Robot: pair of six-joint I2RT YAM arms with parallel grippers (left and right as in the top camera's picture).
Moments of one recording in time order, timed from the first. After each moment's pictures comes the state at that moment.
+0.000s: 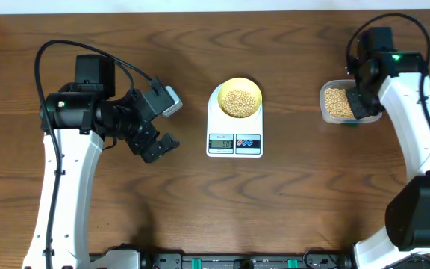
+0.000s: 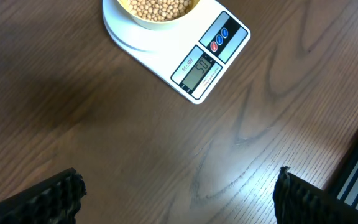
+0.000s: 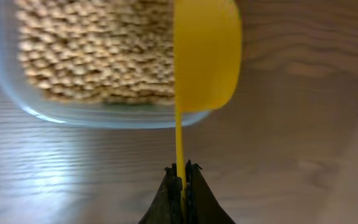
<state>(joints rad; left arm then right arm) -0.01 1.40 1.41 -1.29 0.50 0.89 0.04 1.76 1.53 -1.15 0.39 -0.21</state>
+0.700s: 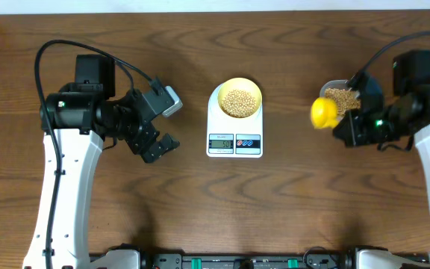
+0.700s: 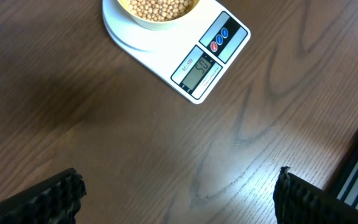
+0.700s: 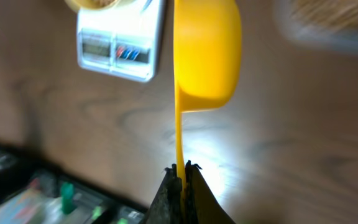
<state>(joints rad) -0.01 1.40 1.41 -1.29 0.50 0.89 -0.04 1.42 1.39 -1.39 -0.46 -0.14</state>
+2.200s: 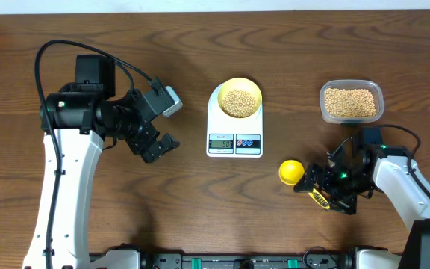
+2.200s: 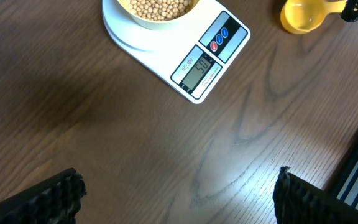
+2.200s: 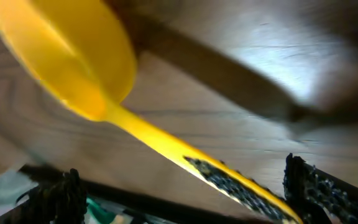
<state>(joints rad) -0.01 1.40 1.41 -1.29 0.50 0.89 -0.04 1.43 0.67 -0.96 -0.50 0.29</state>
